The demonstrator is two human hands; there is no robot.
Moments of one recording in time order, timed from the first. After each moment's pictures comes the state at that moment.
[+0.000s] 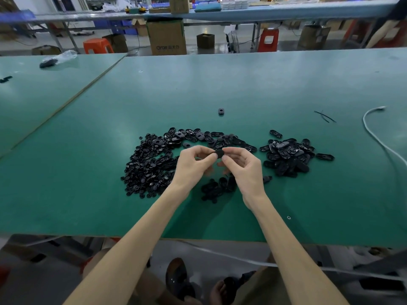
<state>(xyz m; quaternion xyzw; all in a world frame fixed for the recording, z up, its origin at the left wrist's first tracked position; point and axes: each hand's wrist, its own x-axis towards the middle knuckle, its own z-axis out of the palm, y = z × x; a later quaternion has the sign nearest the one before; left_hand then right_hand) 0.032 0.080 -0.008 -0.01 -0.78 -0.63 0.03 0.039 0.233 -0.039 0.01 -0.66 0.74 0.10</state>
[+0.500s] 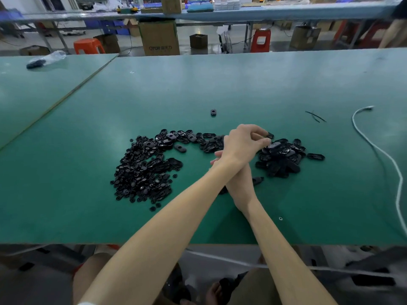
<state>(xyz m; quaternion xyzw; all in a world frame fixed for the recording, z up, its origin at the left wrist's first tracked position) -0.006 0.198 0.037 -0.13 -0.86 -0.49 0.00 0.045 0.235 -0.034 0.02 -0.69 0.72 0.07</state>
